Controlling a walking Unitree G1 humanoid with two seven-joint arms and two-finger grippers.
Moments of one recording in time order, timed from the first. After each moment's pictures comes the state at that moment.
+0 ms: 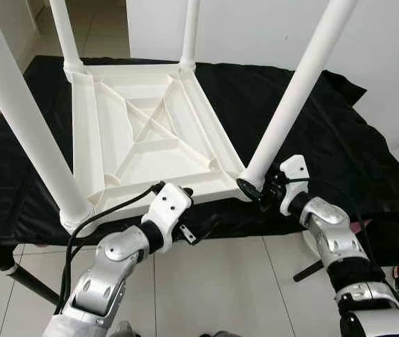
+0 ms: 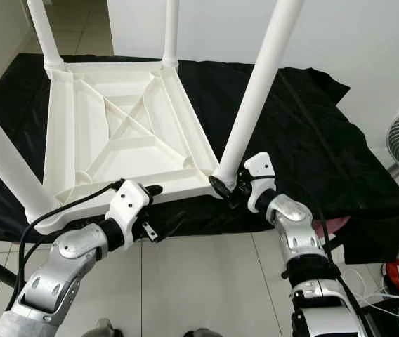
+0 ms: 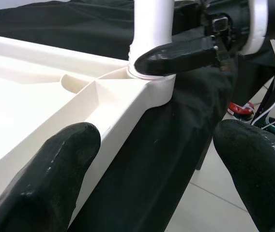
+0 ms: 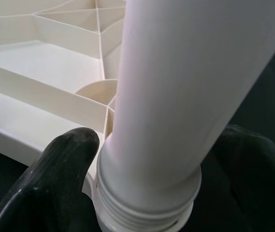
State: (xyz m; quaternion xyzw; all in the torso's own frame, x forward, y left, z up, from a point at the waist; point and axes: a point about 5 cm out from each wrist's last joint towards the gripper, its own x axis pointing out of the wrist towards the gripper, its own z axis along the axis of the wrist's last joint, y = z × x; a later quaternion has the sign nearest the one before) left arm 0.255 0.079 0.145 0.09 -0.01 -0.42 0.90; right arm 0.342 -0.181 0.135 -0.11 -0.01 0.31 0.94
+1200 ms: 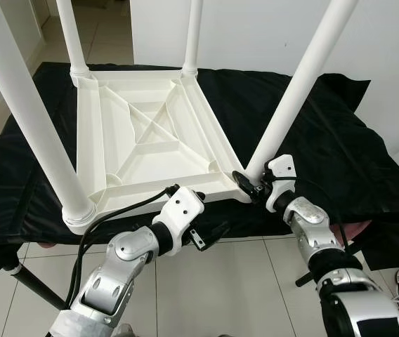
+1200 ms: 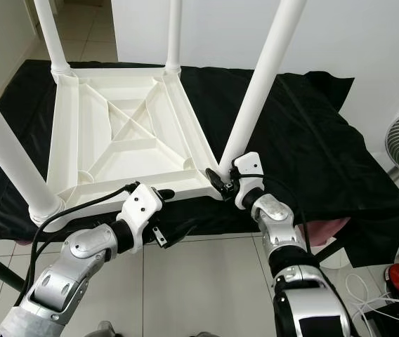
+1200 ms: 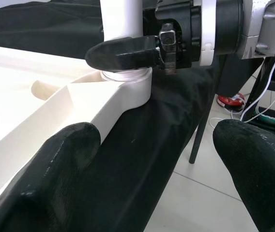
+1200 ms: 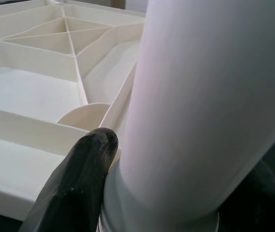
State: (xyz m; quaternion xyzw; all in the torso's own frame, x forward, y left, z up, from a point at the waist) left arm 0.254 0.066 0.139 0.11 0.00 -0.44 0.89; right arm 0.348 -0.154 0.122 -0.06 -0.05 0.22 0.97
